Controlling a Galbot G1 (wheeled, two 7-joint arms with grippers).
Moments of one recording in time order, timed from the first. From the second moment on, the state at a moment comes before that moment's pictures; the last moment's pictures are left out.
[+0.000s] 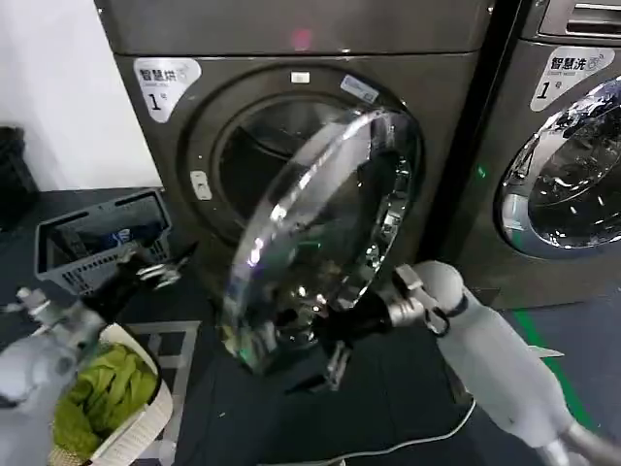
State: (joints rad) left arm 1.10 -0.84 -0.60 -1.82 -0.91 0.10 0.59; right arm -0.61 0.97 -0.01 1.67 0.68 -0.06 -1.46
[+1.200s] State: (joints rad) left arm 0.40 -1.10 0.33 -1.62 -0.86 0.05 0.67; right arm -1.22 0.95 1.42 1.63 0.61 -0.11 -0.59
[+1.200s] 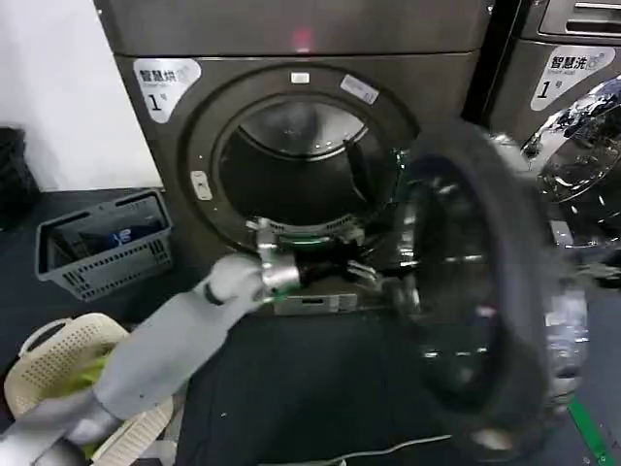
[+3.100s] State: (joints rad) left arm 0.22 -1.61 0.49 -1.09 -0.48 -0.08 0.39; right arm -1.50 1.06 1.99 1.84 0.53 -0.20 -0.12
